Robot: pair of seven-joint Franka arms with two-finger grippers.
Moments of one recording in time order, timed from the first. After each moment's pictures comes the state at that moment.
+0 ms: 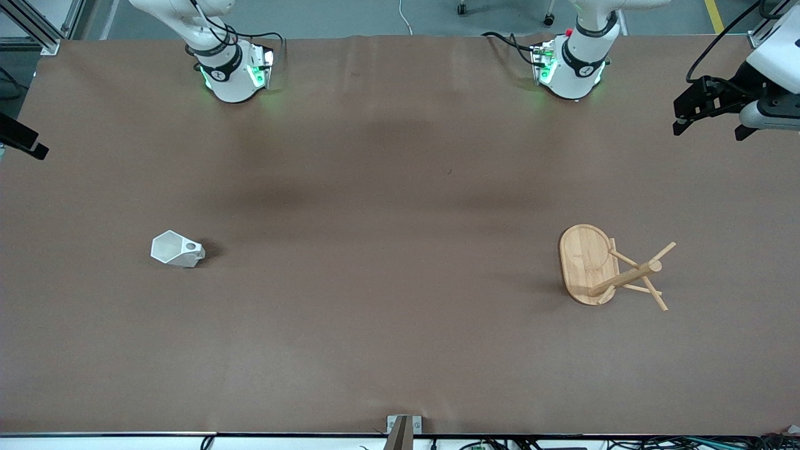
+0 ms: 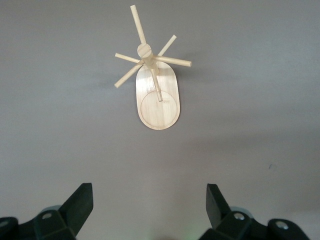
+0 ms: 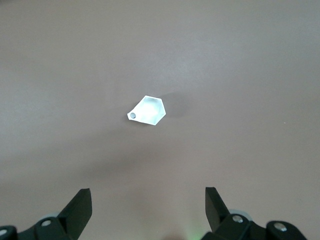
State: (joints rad) left arm -0.05 -0.12 -0.06 -1.61 0.01 1.53 0.00; right arm -0.09 0.01 -0.02 -1.42 -0.02 1.41 0.11
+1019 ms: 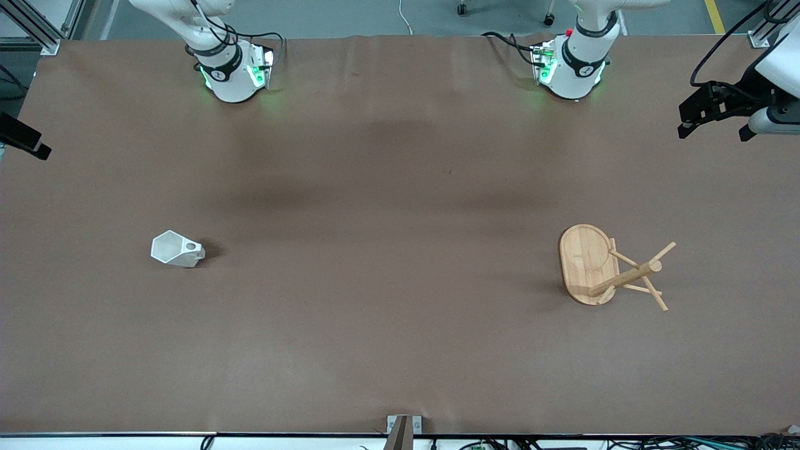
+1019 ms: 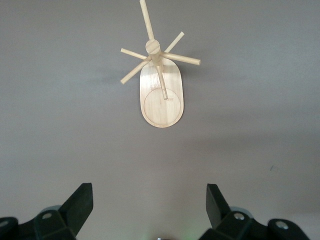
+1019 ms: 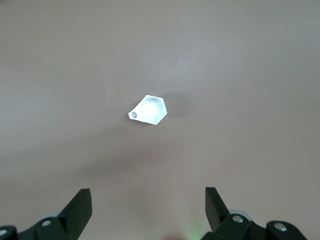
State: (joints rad) left arm -0.03 -0.11 -0.06 -1.61 0.01 1.52 0.00; right arm -0.09 0.01 -0.02 -1.43 -0.02 1.42 0.11
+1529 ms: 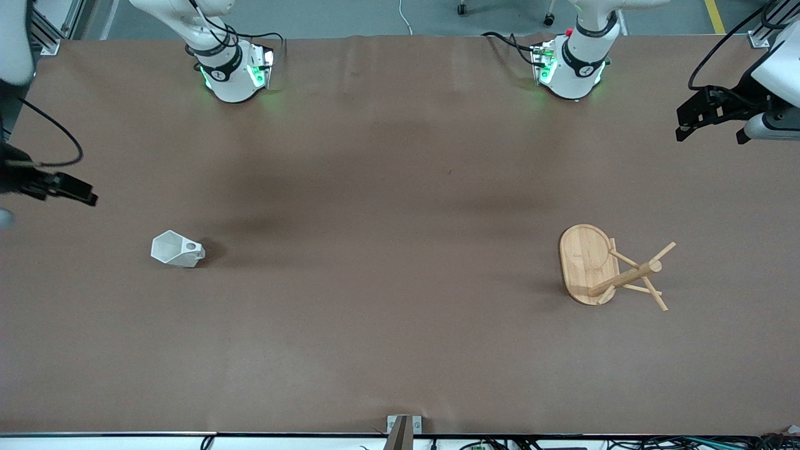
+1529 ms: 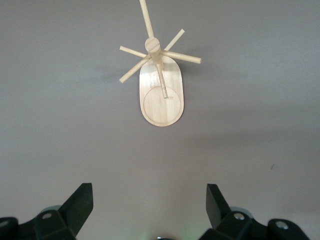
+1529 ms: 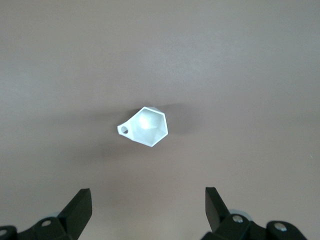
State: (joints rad) left arm -0.03 -0.10 -0.06 -1.61 0.01 1.52 0.00; right arm -0.10 0.10 -0.03 -1.73 -0.02 1.78 -0.05
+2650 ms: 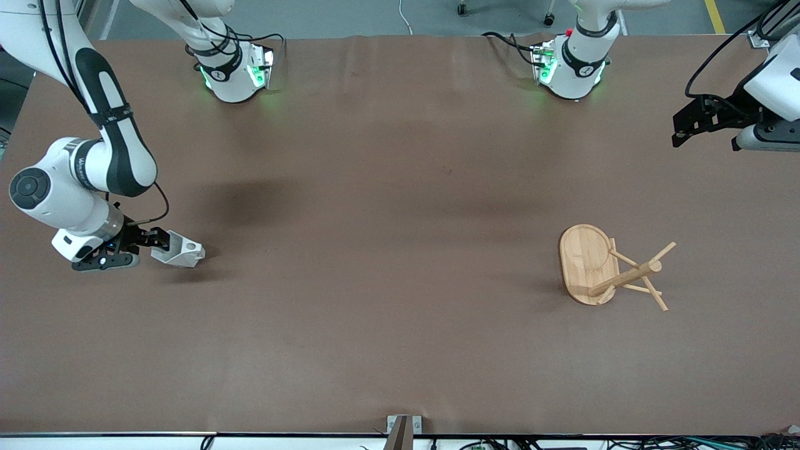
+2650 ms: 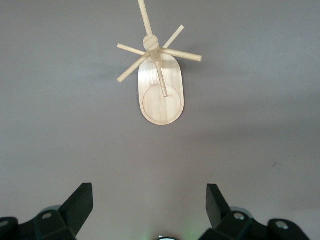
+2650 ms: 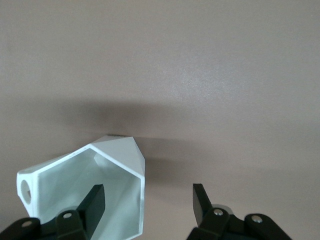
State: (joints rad) left arm -0.03 -0.08 -0.06 -1.61 0.01 1.52 0.01; right arm -0.12 0.33 -0.05 -2.11 -0.02 2.47 -0.29
